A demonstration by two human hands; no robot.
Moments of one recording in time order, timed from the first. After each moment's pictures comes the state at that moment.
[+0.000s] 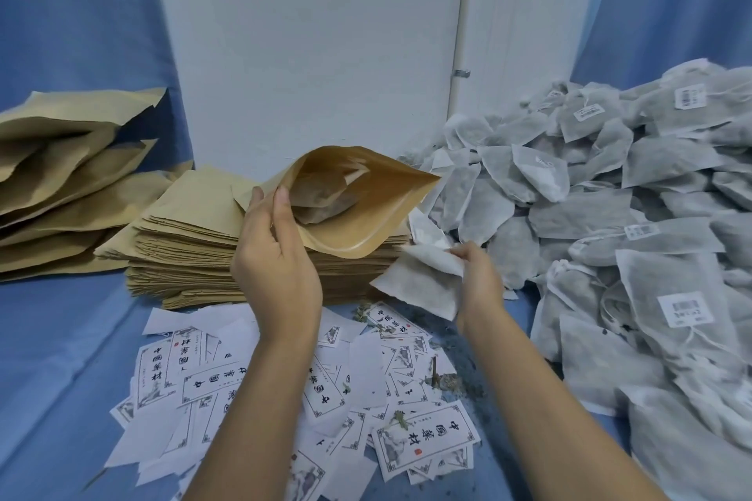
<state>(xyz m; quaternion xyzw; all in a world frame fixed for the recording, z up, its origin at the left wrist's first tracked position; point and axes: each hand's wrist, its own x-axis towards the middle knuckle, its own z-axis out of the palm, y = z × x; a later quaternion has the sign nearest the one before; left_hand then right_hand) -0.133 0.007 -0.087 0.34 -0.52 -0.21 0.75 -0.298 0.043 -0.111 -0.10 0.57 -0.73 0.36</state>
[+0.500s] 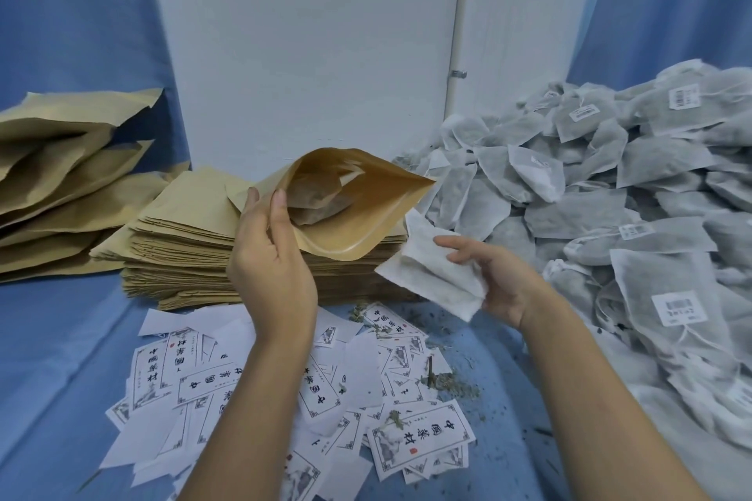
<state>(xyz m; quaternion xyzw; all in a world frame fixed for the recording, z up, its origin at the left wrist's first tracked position) -0.134 0.006 -0.088 0.34 -0.52 -0.20 0.76 -0.345 0.067 -0.098 -0.31 0.52 -0.60 0.53</state>
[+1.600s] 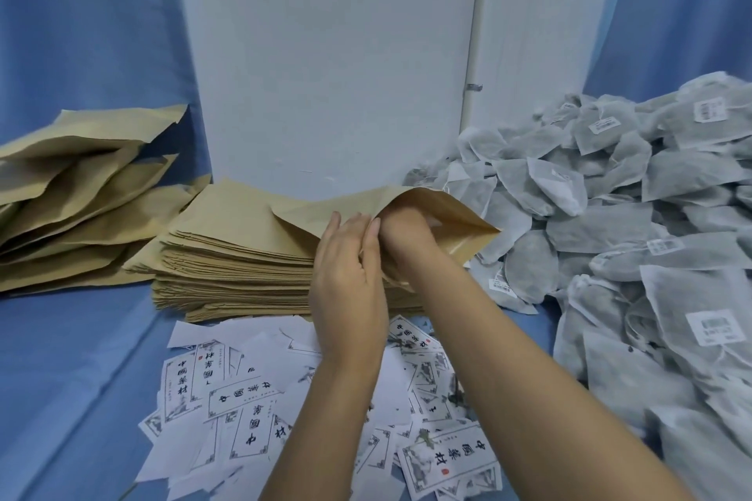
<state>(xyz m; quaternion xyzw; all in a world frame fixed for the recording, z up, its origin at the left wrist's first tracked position) -0.155 0.017 -0.098 0.32 -0.64 -0.18 0.67 -0.225 -0.013 -0.040 -0.40 0.67 -0.56 0.29</state>
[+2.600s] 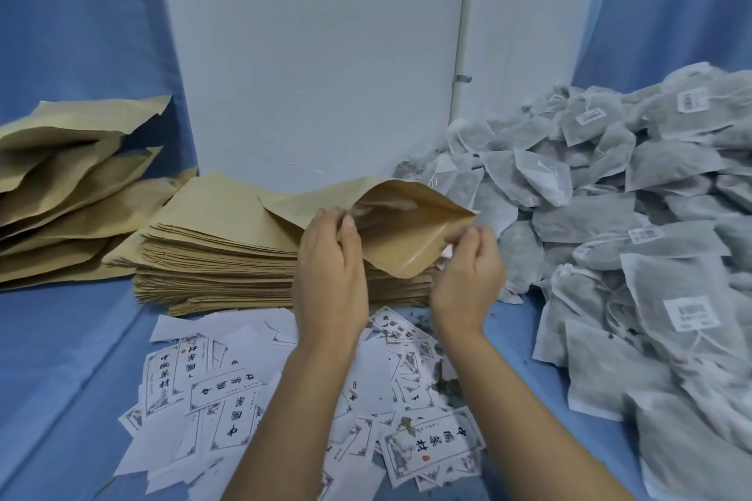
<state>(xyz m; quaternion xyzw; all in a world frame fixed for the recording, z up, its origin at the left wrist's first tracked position) -0.150 0.012 -0.093 0.38 -0.68 -0.22 0.59 -0.256 0.041 -0.105 -0.27 0.58 -0.76 -0.07</state>
